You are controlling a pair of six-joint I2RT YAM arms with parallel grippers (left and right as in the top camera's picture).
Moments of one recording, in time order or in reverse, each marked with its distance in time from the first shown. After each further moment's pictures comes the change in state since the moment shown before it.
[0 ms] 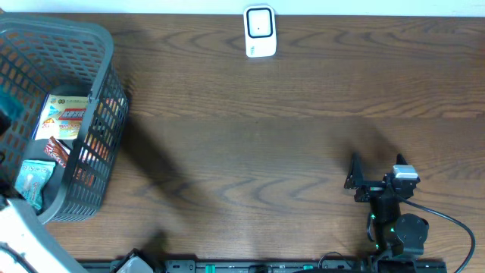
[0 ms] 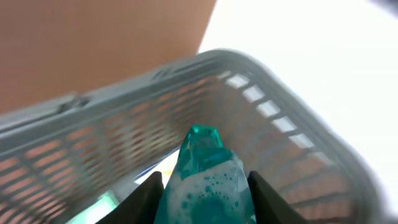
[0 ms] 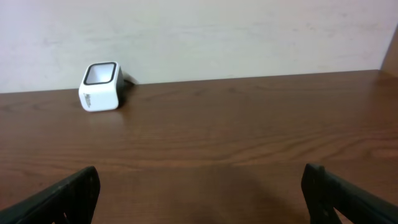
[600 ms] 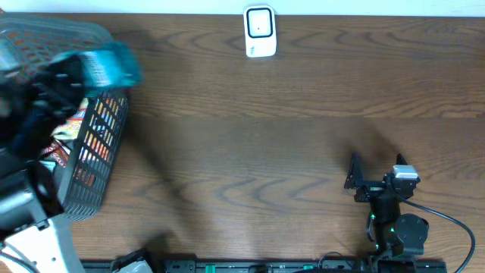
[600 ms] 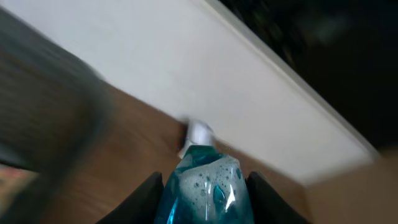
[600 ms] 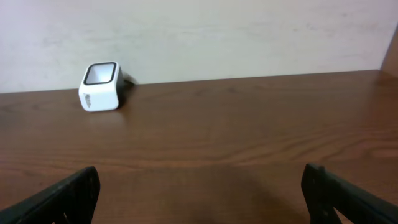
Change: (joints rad) left arm -0.398 -0.090 0.000 0.009 0.388 -0.279; right arm 0.000 0.000 0.000 0.000 0.000 0.000
